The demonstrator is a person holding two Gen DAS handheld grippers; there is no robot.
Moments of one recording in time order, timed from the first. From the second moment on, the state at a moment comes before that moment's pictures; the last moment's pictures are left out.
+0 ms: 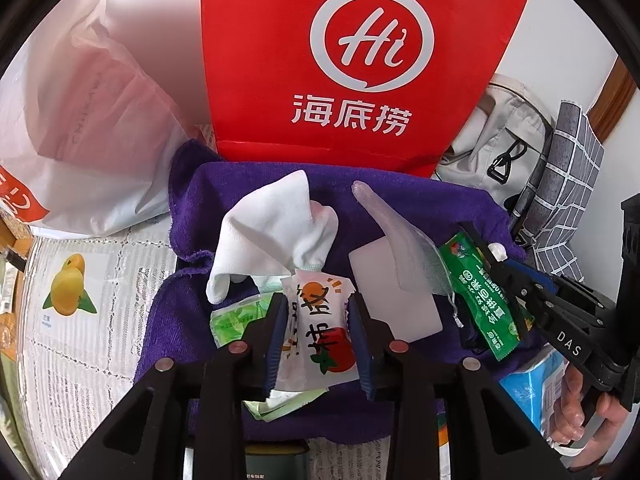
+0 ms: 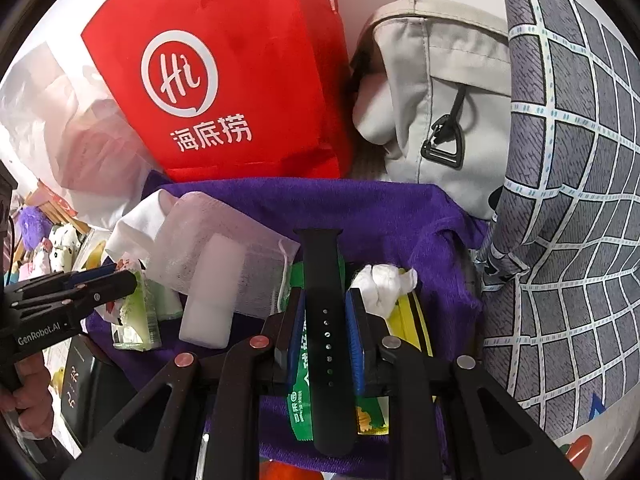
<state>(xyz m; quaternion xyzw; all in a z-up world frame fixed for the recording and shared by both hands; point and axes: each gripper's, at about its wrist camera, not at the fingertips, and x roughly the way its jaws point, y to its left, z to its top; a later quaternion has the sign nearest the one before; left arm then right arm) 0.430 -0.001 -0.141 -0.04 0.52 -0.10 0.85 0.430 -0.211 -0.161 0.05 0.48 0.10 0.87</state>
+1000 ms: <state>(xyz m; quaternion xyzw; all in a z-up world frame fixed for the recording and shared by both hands) 0.306 0.009 -0.044 -0.04 0.46 -0.07 0.89 0.295 -0.213 -0.049 0.05 0.39 0.08 0.92</state>
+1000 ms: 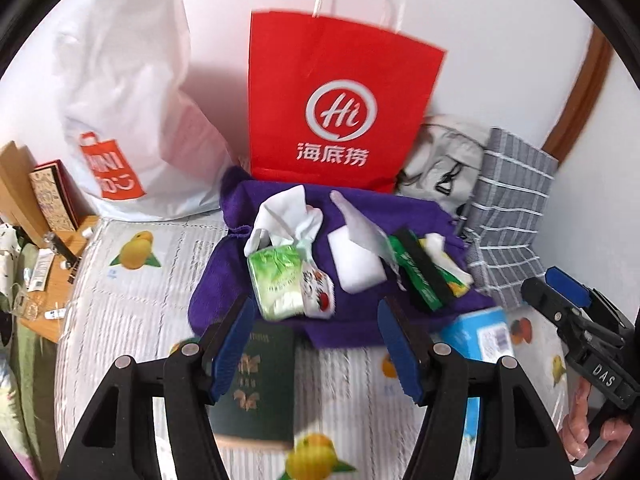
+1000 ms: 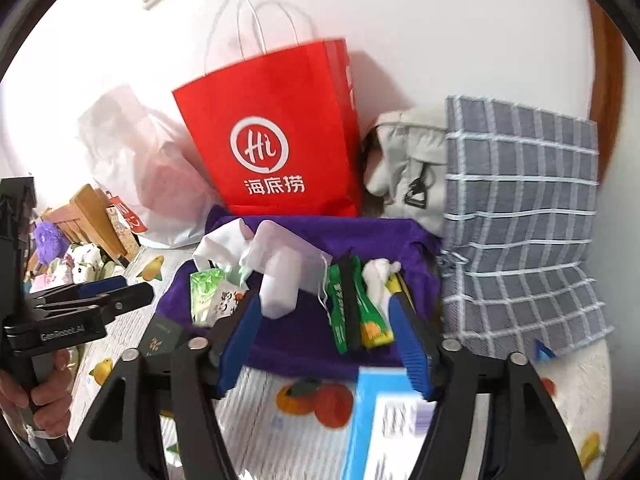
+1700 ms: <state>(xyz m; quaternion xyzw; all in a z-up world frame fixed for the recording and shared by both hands) 0.094 -0.005 0.018 0.00 0.36 -0.07 0.93 0.078 -0.199 -0.010 0.01 0.35 0.02 0.94</state>
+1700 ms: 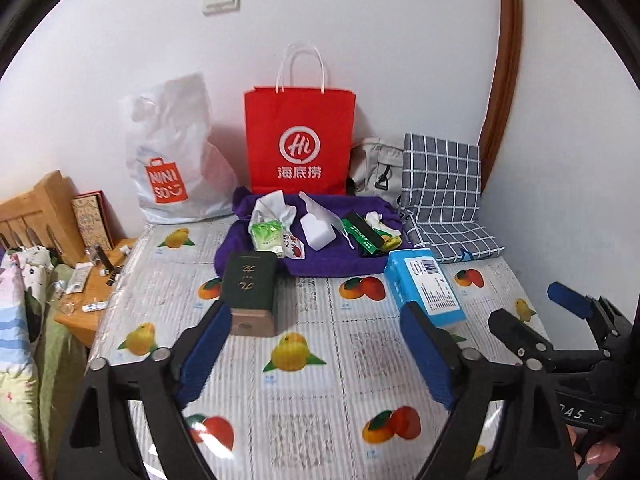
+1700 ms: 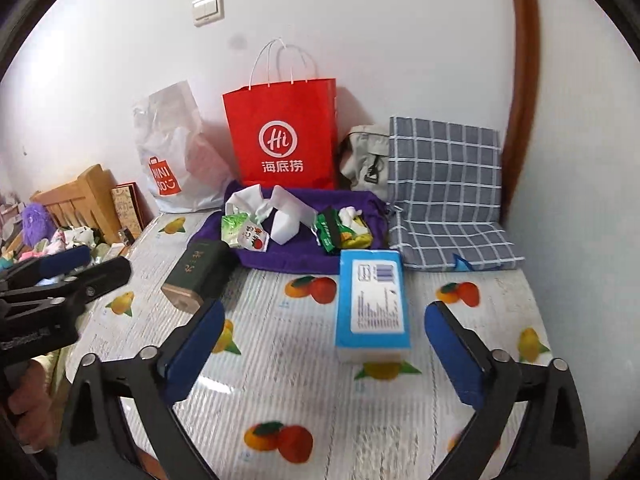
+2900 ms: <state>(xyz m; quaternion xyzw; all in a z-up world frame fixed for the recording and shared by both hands) 0.008 0.001 0.026 0.01 0.32 -0.05 0.94 -0.015 -0.201 -0.002 0.01 0.35 -0.02 0.94</state>
